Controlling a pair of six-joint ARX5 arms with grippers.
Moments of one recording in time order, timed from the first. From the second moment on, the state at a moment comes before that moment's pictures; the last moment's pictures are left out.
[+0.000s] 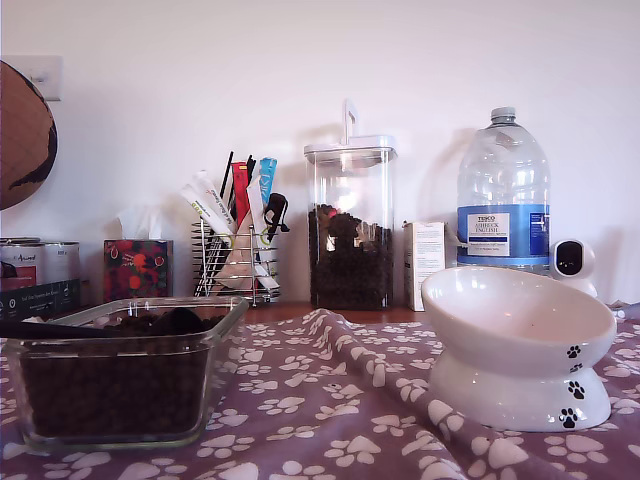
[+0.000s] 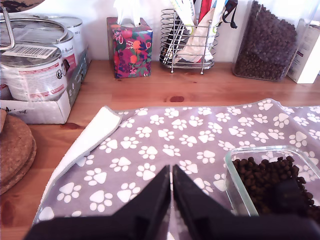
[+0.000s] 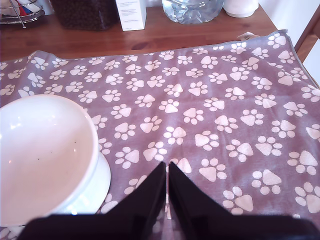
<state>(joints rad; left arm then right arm) 0.02 0.30 0.31 -0.30 0.15 -0.11 0.03 0.31 0.24 -0.36 -0.03 0.03</state>
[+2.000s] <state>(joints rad) -0.48 0.99 0.34 0.05 0.25 0.11 0.20 0.35 0.24 -0.20 -0.17 0.24</state>
